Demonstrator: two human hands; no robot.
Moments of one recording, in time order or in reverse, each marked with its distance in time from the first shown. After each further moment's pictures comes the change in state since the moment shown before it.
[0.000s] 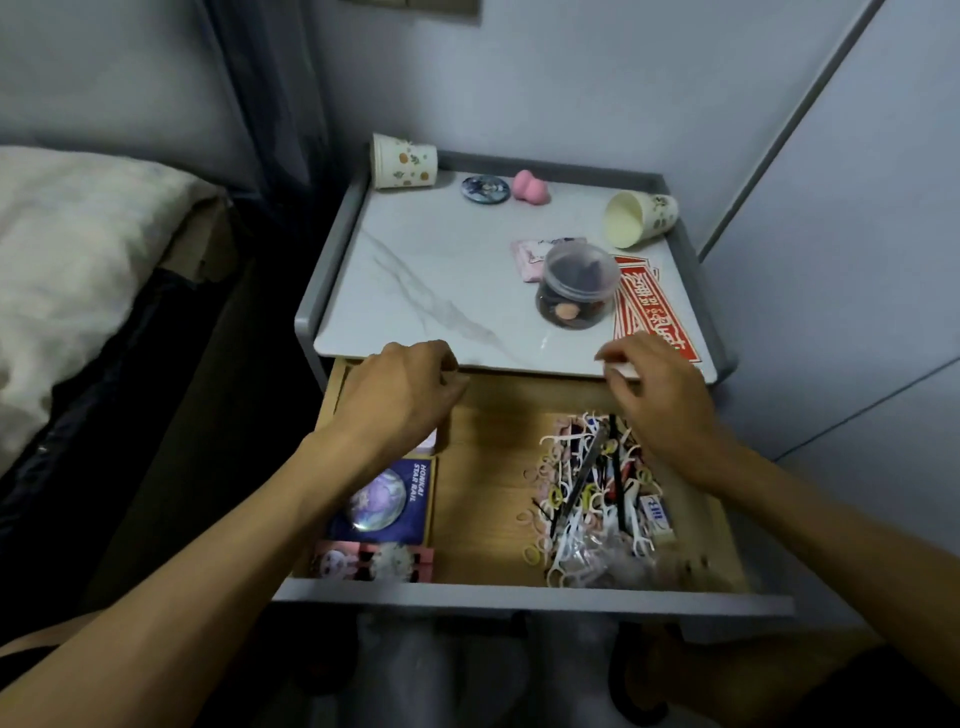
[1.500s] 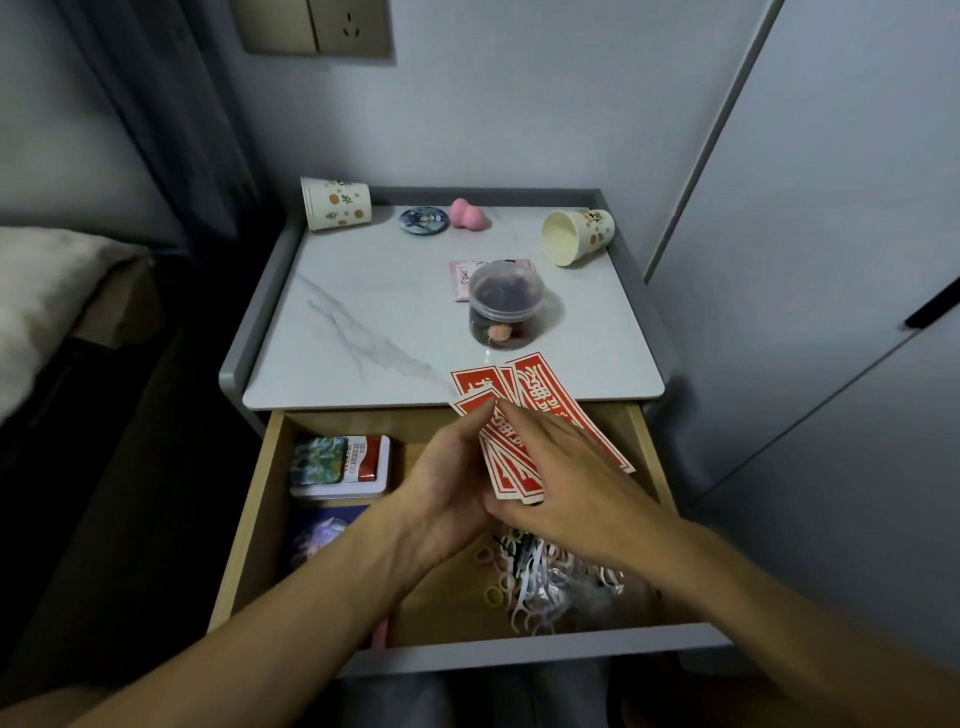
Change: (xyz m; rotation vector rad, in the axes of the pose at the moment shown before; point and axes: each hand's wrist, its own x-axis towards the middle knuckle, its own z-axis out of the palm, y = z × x) left_hand -0.003 0.088 0.055 -1.869 -0.659 -0.566; right_hand -0.031 -0.061 -0.022 0.184 -0.460 0.121
